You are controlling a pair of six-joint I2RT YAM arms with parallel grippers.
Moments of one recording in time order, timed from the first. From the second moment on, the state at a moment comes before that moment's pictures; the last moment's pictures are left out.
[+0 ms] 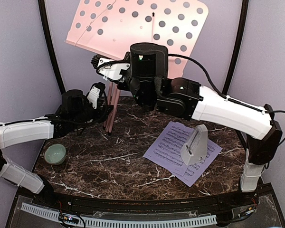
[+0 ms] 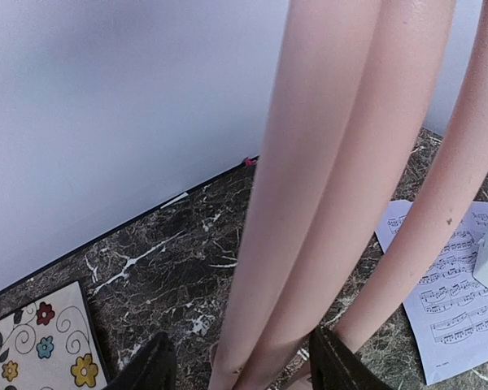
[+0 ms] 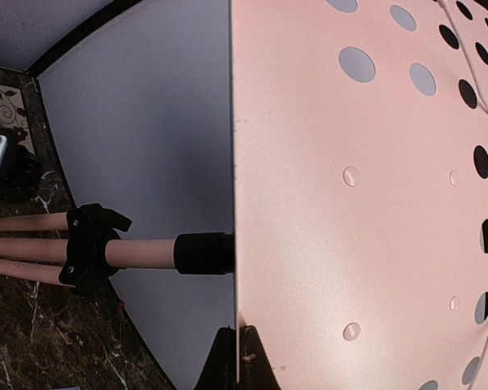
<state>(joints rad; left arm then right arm) -0.58 1.32 0.84 0.20 -0.06 0.09 1.30 1.89 2.07 -0.14 0.94 -1.17</state>
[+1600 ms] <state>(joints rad) -0.59 1.35 0.83 0.38 -0.09 0.13 1.34 1.87 2.01 -0.12 0.96 -1.22</state>
